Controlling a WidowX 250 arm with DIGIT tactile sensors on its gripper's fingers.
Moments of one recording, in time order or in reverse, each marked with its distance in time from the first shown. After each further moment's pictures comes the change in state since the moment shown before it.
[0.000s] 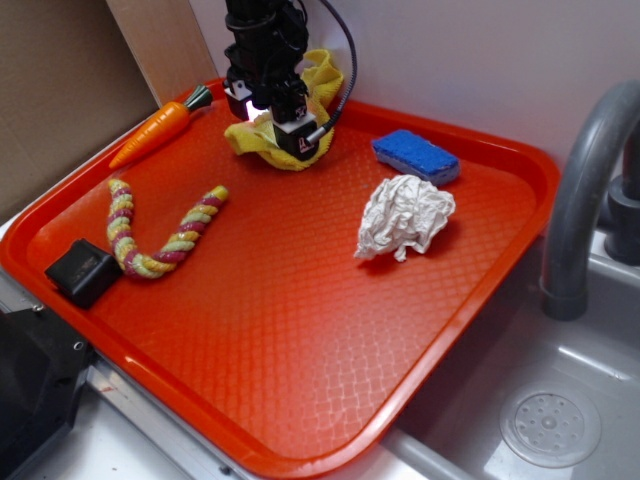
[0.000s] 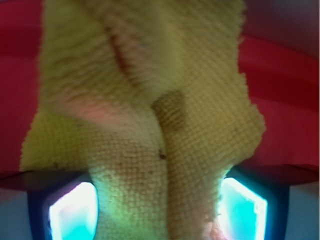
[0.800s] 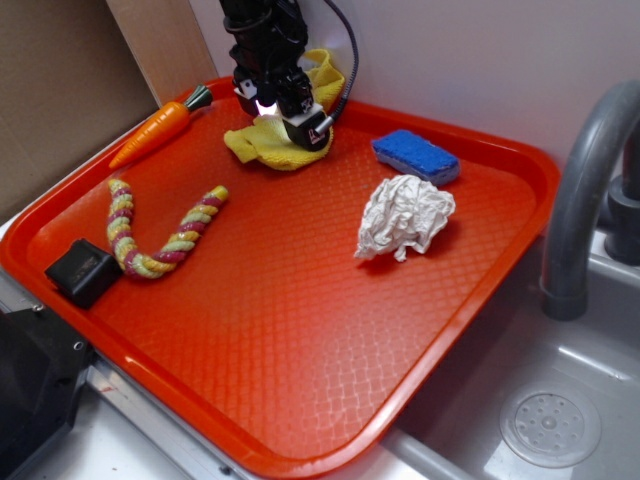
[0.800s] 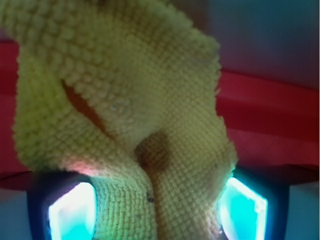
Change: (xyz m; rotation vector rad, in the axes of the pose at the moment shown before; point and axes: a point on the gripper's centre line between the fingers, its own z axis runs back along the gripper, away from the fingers) arm 0.012 0.010 -0.006 -0.041 -0.099 0.047
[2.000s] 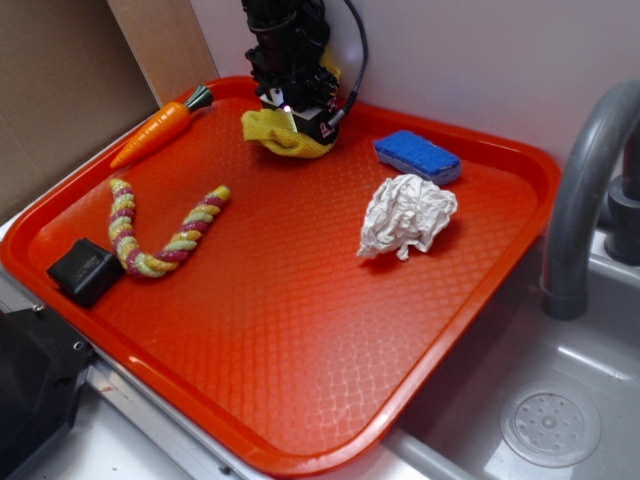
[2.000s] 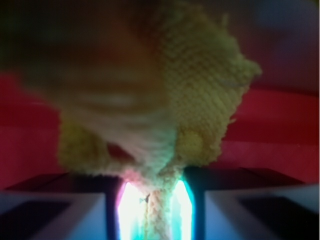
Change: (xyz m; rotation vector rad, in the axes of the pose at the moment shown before) arm 0.010 0.006 -0.009 0.067 0.021 0.102
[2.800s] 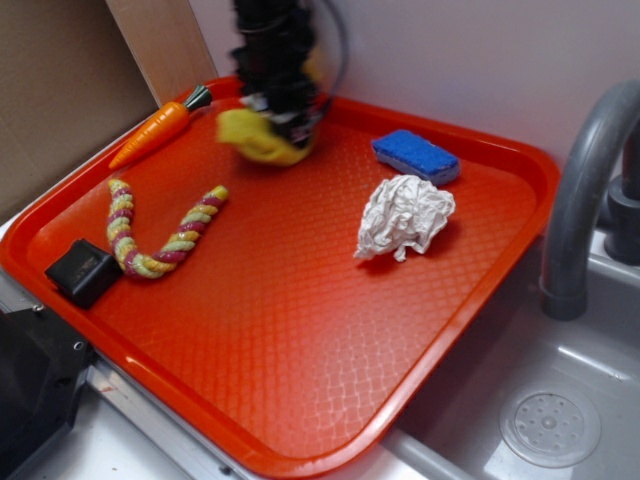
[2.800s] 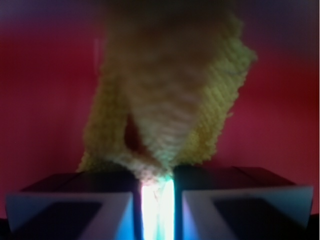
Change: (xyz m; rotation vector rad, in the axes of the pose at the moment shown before) arm -0.041 0.004 0.031 0.005 0.111 -0.019
